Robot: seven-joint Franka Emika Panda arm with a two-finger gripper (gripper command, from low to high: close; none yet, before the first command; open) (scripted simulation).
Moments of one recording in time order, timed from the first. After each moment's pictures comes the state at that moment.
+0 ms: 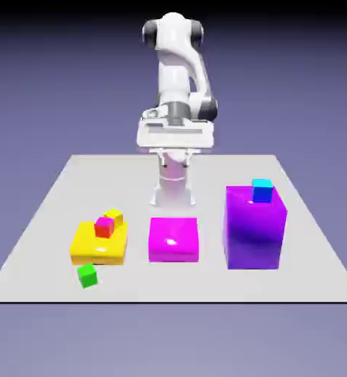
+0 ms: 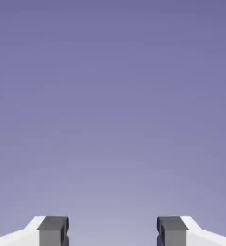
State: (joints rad) arm 0.01 -0.53 -0.02 -2.77 0.02 2.99 0.74
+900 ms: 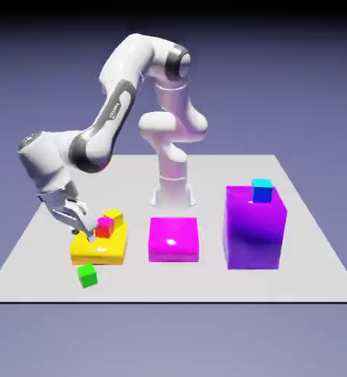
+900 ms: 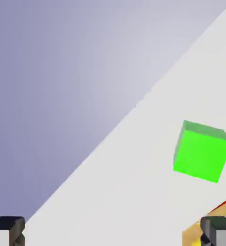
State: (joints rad) arm -0.09 0.45 -0.53 -1.87 0.58 1.92 0.77
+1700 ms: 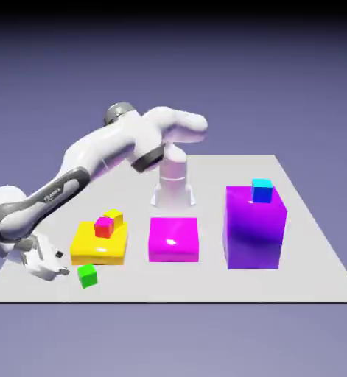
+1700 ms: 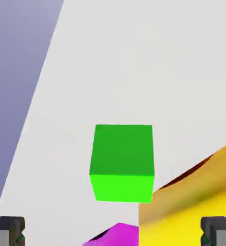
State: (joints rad) arm -0.18 1.32 -0.98 -1.07 1.08 0.97 0.80
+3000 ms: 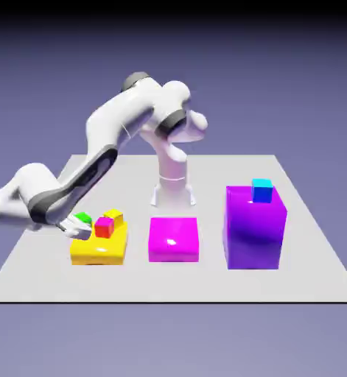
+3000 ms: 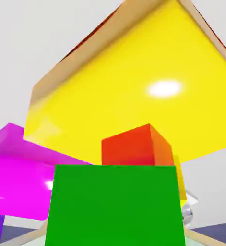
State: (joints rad) arm 0.07 0.81 -0.85 -1.67 0.37 1.19 0.48
